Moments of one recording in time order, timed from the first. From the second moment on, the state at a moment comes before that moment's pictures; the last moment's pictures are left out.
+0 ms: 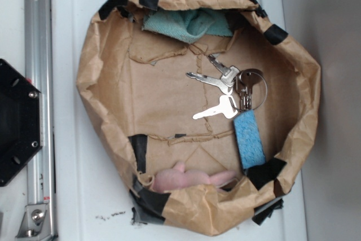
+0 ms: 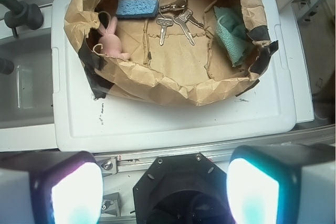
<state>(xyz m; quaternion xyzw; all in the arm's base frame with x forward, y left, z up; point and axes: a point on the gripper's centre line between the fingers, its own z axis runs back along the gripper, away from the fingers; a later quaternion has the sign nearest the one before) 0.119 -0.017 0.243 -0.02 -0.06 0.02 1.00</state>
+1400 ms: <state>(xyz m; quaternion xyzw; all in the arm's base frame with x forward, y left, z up) 0.262 0.004 0.130 0.07 -0.05 0.32 0.94</state>
